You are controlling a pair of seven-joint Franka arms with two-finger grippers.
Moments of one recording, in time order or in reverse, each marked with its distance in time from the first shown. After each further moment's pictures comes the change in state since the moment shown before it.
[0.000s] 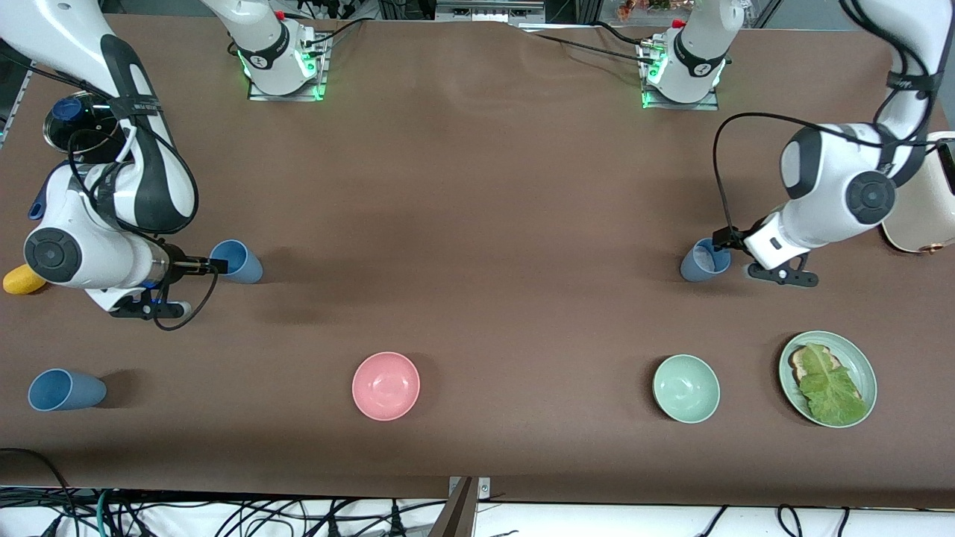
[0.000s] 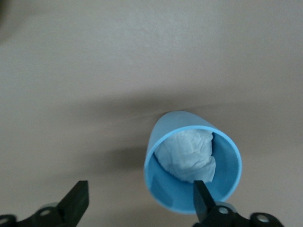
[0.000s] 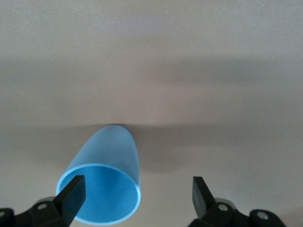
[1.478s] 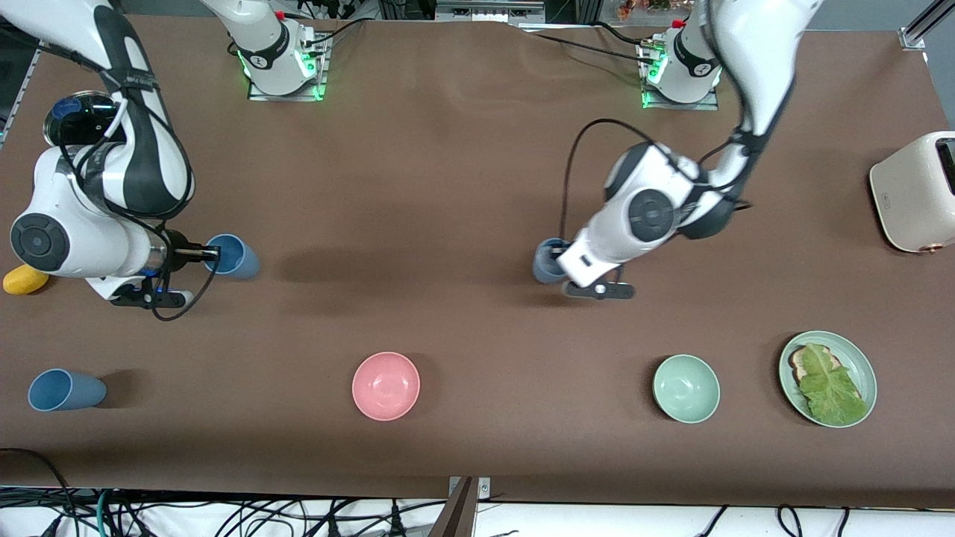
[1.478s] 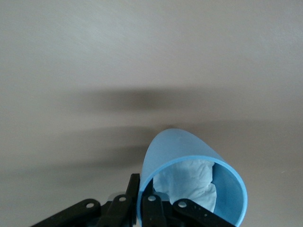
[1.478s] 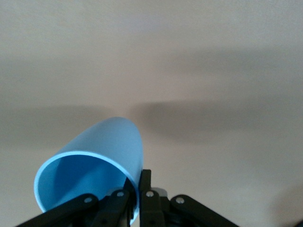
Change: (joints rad) left arm -0.304 0.311 -0.272 0.469 -0.066 -0.116 -0.687; right arm 0.086 -0.053 -0.011 0.099 0.084 -0.217 0.095
